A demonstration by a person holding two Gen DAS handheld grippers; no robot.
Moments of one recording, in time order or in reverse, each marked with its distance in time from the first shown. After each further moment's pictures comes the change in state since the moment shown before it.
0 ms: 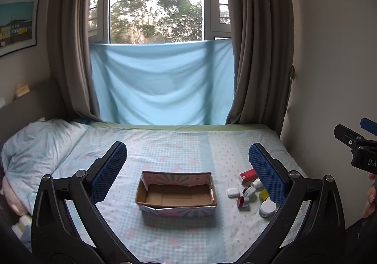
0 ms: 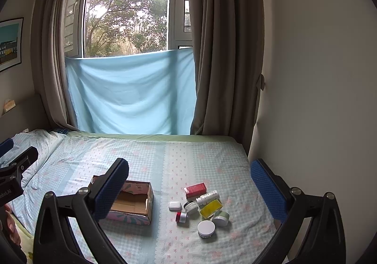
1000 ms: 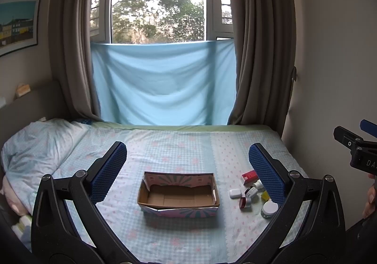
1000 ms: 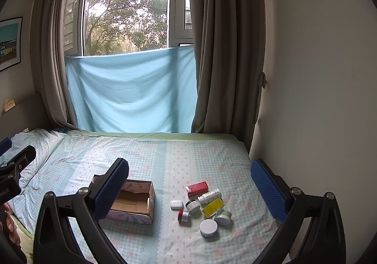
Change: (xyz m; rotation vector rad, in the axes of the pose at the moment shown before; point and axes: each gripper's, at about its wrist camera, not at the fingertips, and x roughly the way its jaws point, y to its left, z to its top) left arm 0.002 0.004 0.003 -0.005 -0.001 0.007; right arm 0.006 0.005 0.002 0.004 0.015 0.003
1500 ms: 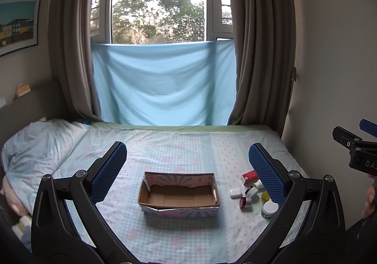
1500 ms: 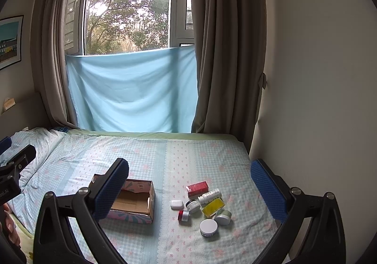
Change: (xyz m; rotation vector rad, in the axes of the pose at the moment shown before) left arm -0.001 0.004 -0.002 -0.001 -0.002 -0.001; right arm 0.002 0.000 -0.002 0.000 0.001 0.002
